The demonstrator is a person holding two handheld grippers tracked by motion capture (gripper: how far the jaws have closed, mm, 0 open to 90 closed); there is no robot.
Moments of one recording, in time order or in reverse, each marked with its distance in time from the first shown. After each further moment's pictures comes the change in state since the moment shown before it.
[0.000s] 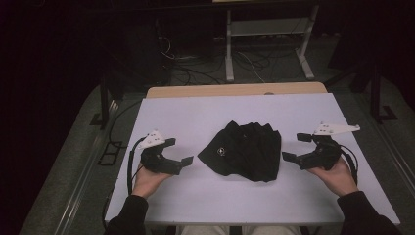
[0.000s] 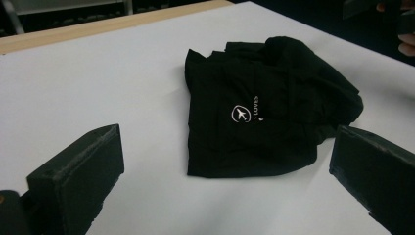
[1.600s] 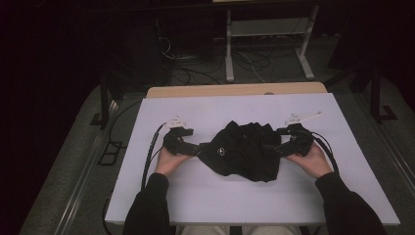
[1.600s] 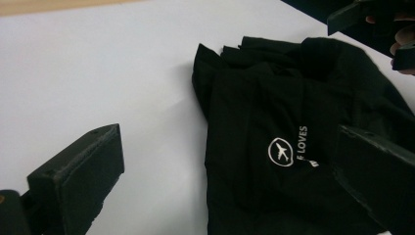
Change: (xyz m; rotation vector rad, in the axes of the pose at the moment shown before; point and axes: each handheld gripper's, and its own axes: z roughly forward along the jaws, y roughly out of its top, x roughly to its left) left arm 0.035 0.009 0.086 0.063 -0.082 -0.086; right arm -0.019 0.016 0.071 0.143 0.032 -0.011
